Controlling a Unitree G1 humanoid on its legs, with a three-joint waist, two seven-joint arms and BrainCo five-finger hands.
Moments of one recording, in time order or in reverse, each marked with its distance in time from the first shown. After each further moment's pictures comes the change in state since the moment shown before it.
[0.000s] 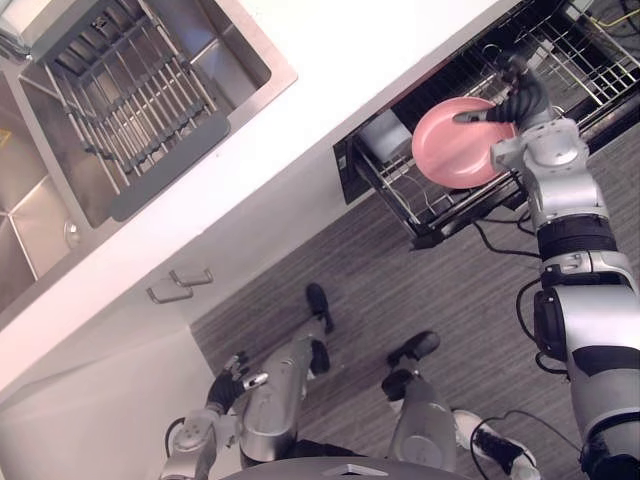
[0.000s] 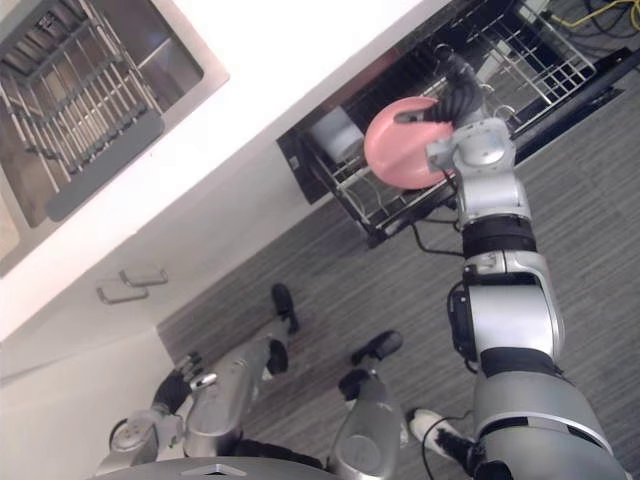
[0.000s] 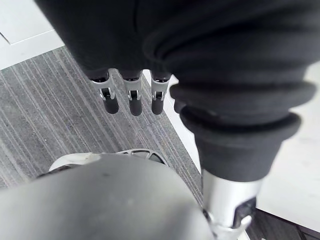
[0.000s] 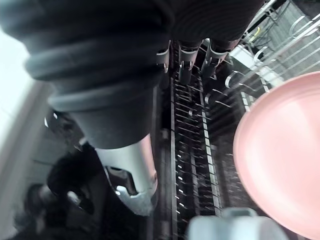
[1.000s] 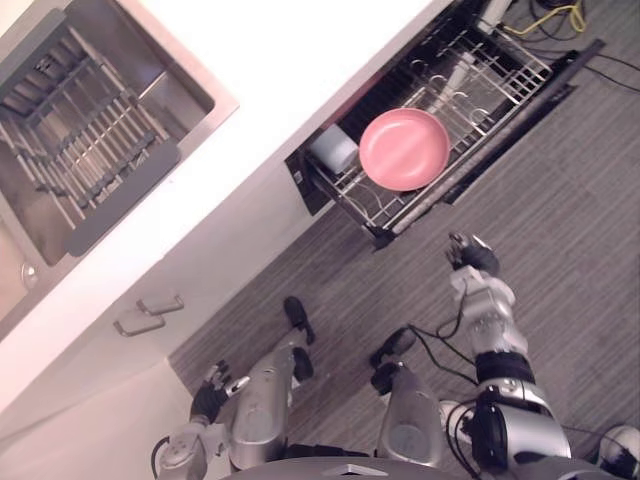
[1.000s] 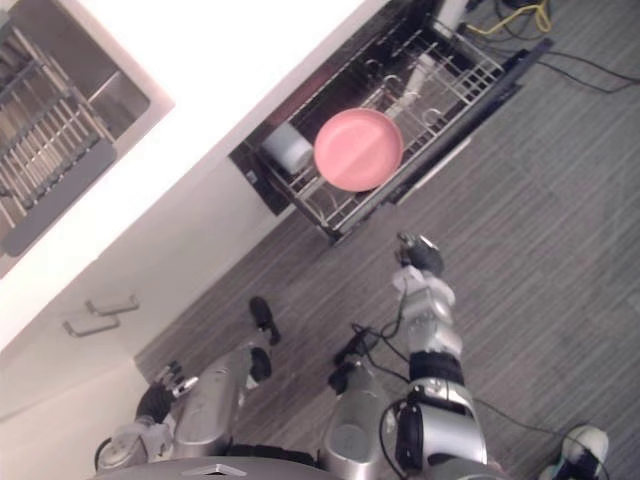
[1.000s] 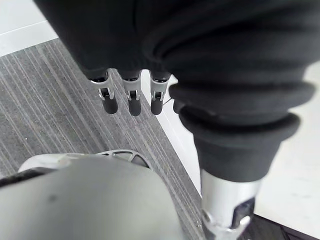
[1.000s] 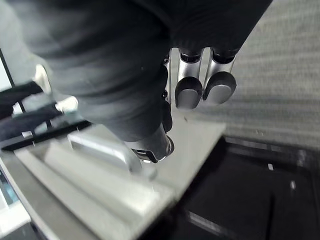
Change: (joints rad) left arm 0.029 -0.002 0.074 0.043 -0.080 -0.074 0.027; right arm 0.586 0.384 -0.302 -0.100 0.652 -0.011 -0.035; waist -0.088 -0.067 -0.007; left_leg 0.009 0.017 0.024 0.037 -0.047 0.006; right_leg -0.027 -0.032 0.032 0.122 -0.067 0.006
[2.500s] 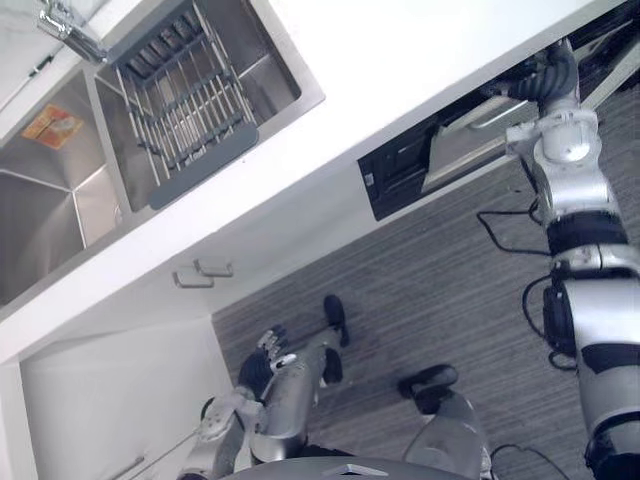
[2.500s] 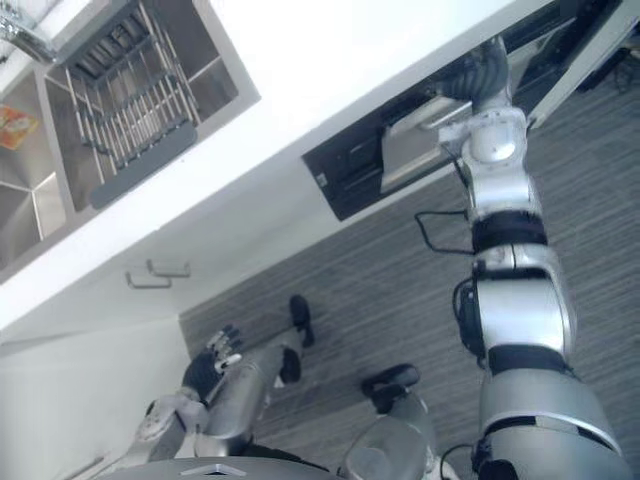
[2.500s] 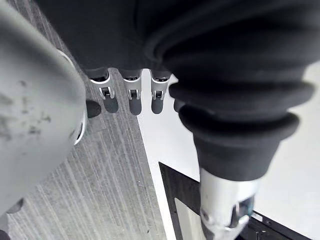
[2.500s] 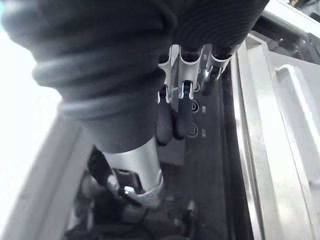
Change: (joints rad) left arm -0.007 -0.017 -0.244 -0.198 -0.214 -0.002 -0.158; right arm -0.476 -0.375 0.312 0.115 -0.641 -0.207 -0.061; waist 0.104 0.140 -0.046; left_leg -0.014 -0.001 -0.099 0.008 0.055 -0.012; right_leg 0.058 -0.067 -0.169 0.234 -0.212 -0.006
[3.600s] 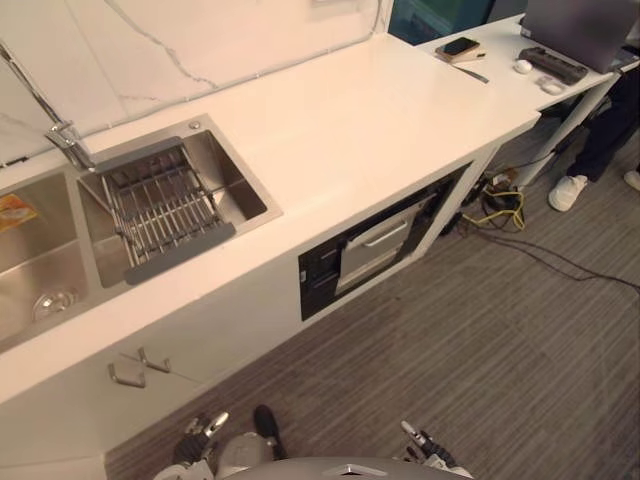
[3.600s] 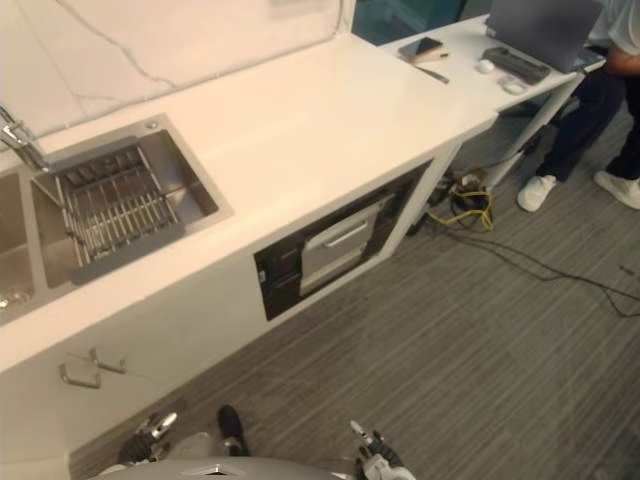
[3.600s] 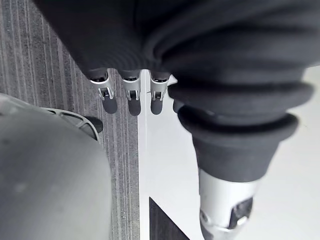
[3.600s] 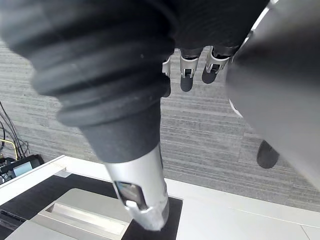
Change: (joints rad) left arm 0.014 -0.027 0.569 0.408 0.276 0.140 0.036; right arm 1.042 0.605 -0.609 0.312 0.207 0.253 0.331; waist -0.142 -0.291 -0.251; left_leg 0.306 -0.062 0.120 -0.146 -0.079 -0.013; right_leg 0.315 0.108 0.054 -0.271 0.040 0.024
